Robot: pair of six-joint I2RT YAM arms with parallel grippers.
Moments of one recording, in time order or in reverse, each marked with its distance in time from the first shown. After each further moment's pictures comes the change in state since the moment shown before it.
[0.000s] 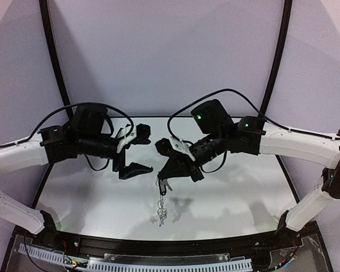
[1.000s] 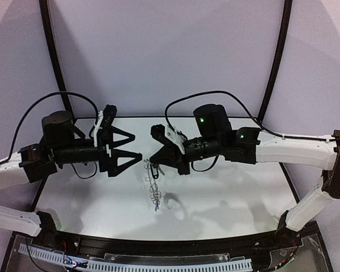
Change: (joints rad) left arm 0.001 -0.223 -0.206 0.303 -0.009 -0.578; right arm 0.013 0.000 -0.117 0.381 0.260 0.262
